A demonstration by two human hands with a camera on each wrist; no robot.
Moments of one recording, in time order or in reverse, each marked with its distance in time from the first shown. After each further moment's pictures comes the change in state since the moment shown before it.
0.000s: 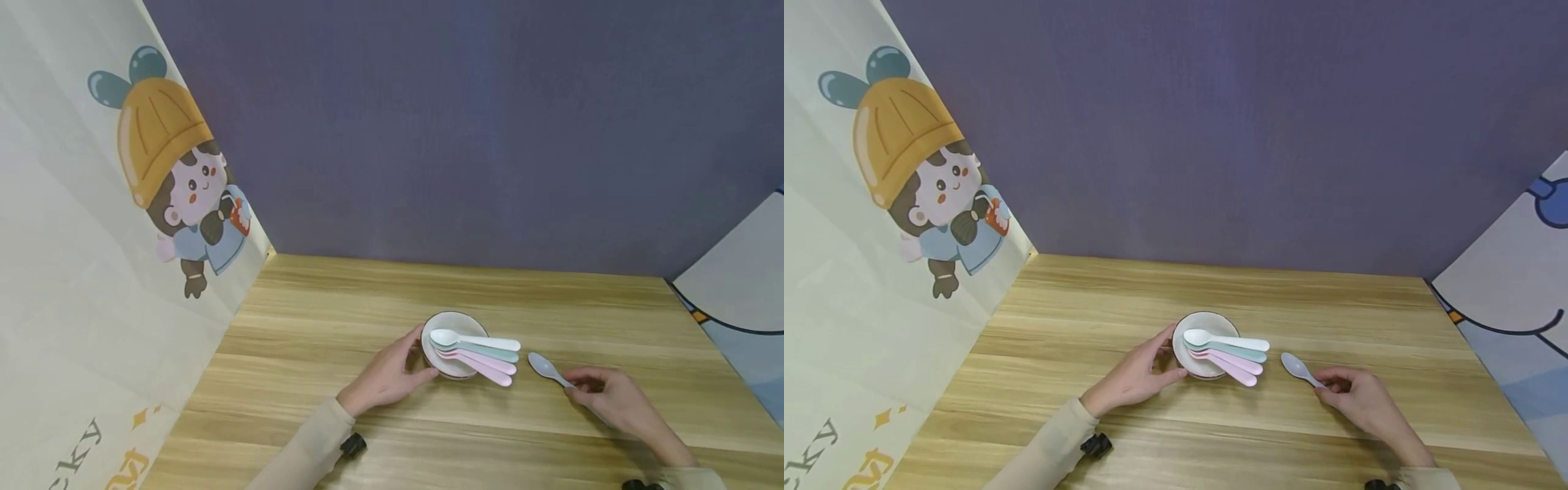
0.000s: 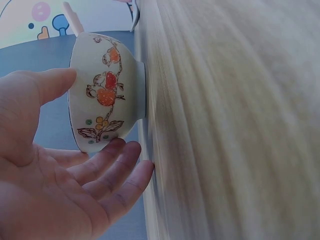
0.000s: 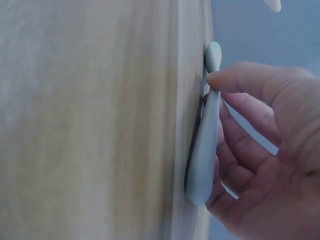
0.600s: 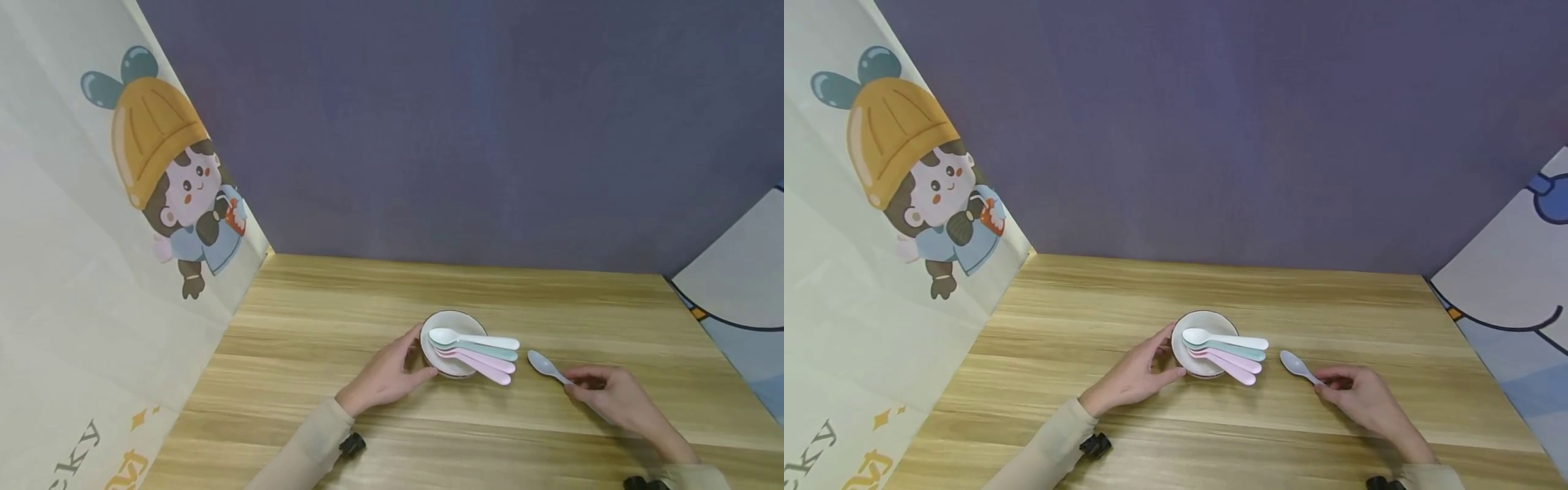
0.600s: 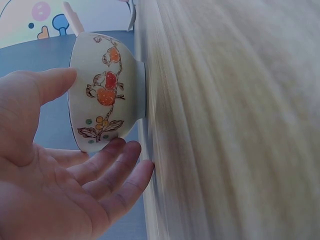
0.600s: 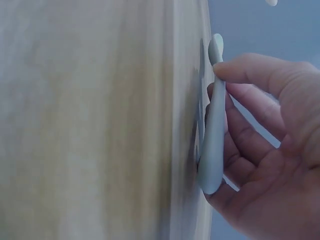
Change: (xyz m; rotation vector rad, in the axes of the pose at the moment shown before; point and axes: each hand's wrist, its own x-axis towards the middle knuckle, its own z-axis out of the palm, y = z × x) left_hand -0.011 -0.002 0.000 0.003 -0.030 0.027; right_hand -0.024 -0.002 0.007 0.009 0.037 0.005
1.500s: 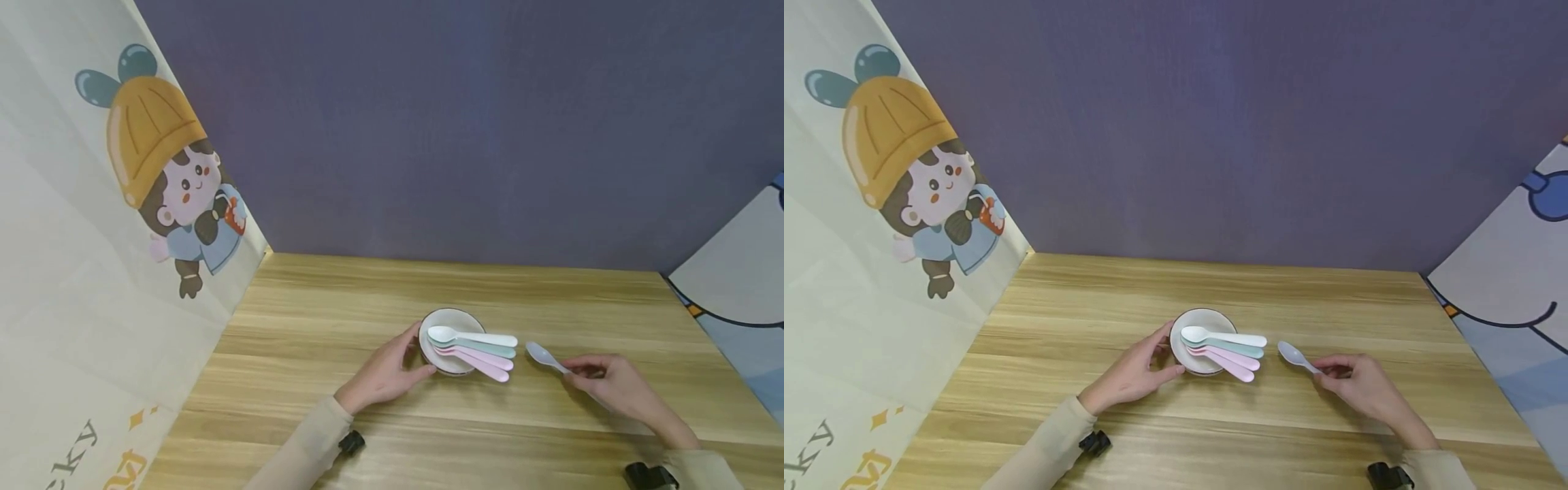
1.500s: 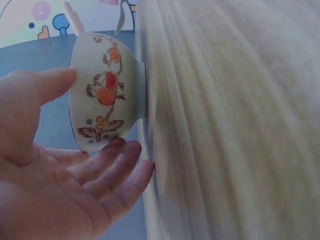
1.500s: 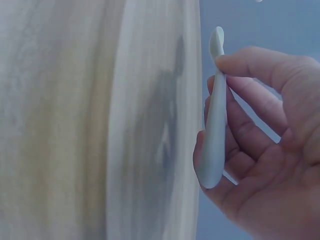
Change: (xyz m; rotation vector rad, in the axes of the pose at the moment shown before) left_hand 0.011 -0.001 0.000 -0.016 0.010 -0.024; right_hand 0.027 -0.004 -0.019 0.011 -0.056 -0.056
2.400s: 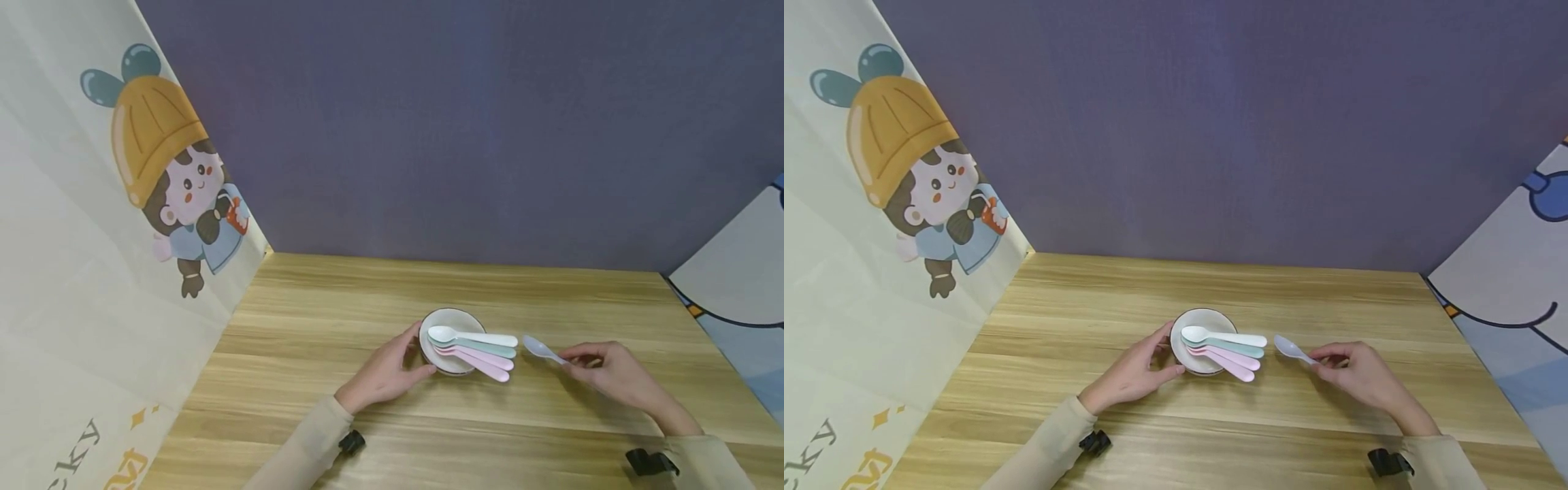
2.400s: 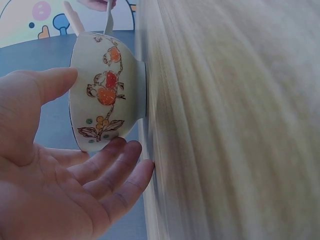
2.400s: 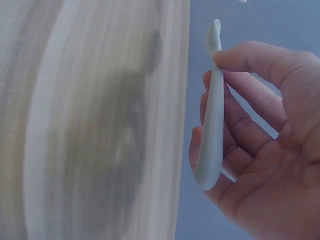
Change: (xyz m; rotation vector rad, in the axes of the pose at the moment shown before) left_hand -0.002 0.000 -0.002 -0.005 -0.004 0.013; right_hand 0.008 -0.023 -0.017 0.015 -0.027 -0.046
